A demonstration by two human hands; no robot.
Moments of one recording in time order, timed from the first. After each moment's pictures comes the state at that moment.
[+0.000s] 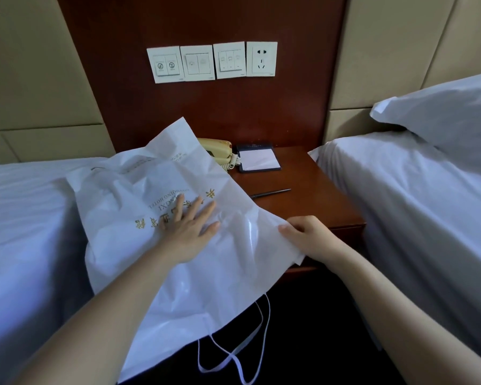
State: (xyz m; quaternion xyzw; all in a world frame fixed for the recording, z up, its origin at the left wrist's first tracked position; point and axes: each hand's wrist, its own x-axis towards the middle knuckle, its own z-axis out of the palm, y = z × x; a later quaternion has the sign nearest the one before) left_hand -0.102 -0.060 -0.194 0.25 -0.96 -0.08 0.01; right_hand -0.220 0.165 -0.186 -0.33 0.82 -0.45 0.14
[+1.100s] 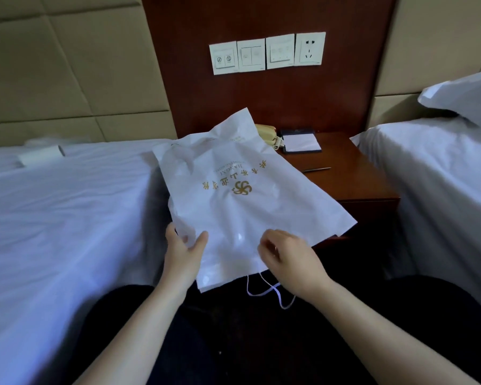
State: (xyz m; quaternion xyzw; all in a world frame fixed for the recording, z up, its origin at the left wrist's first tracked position) left_hand 0.071 0.005 -0.198 0.42 -0.67 -0.52 0.32; right_hand -0.050 0.158 -0.191 -0.49 0.80 -0.34 0.02
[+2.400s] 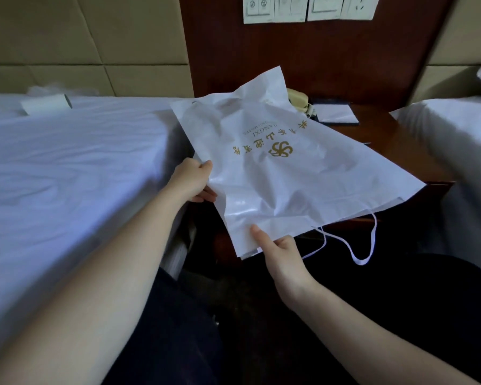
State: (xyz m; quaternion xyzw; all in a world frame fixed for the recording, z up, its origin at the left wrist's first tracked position) left_hand 0.035 -0.111 -0.180 0.45 -0.74 -0.46 0.17; right_hand 0.007 0.095 -0.237 -0.20 0.62 -0.68 0.35
